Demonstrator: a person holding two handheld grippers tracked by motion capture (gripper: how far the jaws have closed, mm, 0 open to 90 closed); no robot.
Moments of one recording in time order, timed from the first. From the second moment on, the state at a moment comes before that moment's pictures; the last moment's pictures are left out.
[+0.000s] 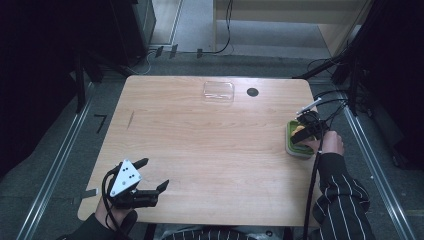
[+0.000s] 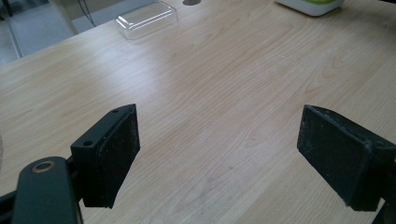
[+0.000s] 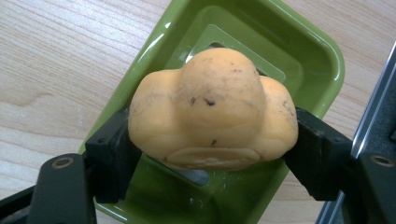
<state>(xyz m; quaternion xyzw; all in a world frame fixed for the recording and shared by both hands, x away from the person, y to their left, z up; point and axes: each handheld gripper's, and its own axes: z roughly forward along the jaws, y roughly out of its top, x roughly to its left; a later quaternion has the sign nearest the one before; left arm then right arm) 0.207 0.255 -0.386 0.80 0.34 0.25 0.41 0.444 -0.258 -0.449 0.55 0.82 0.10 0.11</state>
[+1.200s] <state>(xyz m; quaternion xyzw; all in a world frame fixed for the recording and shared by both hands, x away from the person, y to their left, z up) 0.207 0.254 -0.386 0.80 0.35 0.25 0.42 0.439 -0.260 -0.438 0.56 0.82 0.10 0.11</state>
